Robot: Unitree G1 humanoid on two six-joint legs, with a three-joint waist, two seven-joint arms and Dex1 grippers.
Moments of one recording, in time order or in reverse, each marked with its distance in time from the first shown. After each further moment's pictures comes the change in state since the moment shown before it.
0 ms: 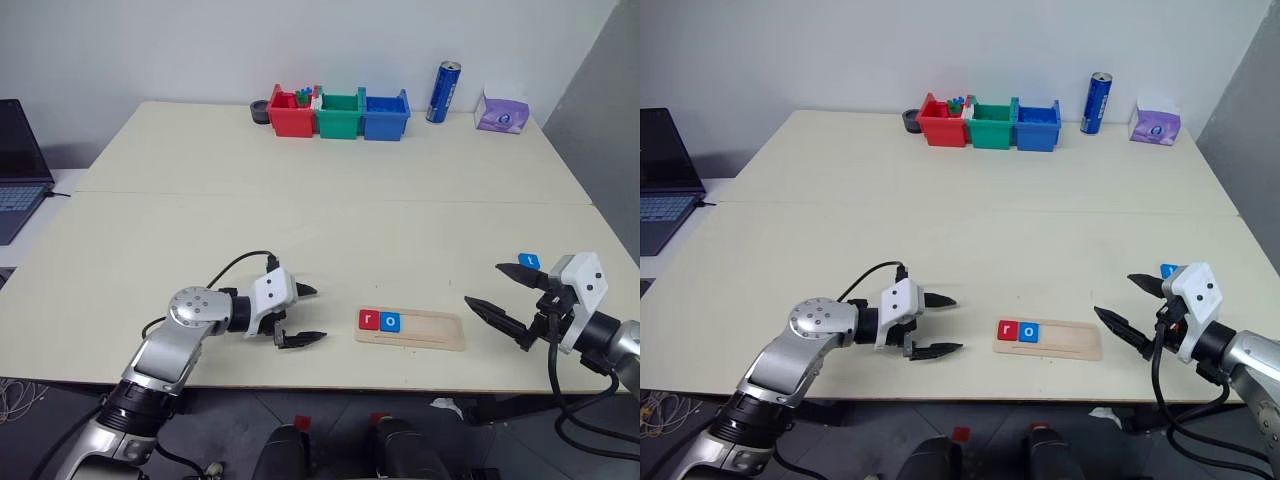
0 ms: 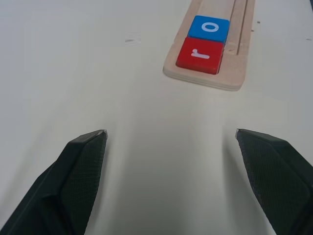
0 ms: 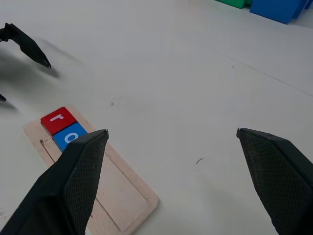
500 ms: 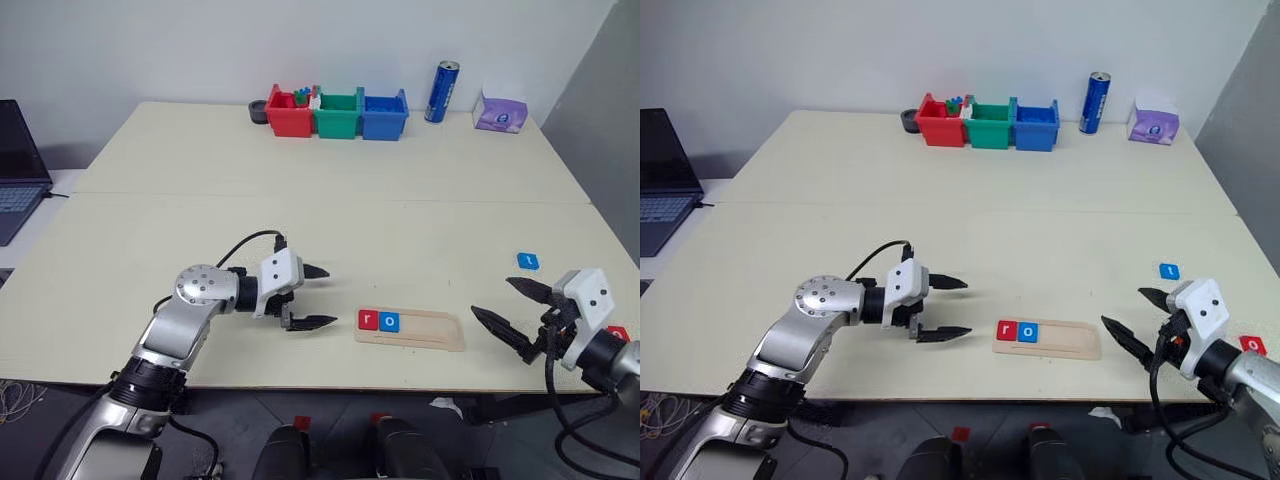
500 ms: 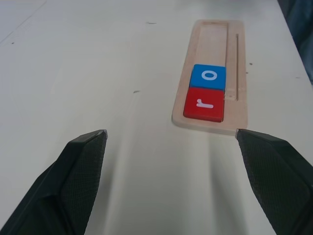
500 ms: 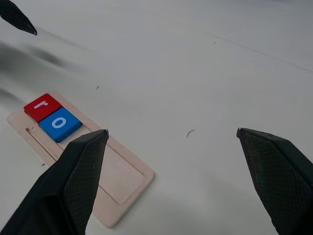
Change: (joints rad) left arm -0.137 -0.056 -0.024 0.063 -0.025 -0.033 -0.083; right arm 0.135 0.055 -0.037 -0.104 -0.001 0.044 -0.123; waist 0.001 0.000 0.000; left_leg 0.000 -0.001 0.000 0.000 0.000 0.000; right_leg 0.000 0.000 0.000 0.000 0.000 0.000
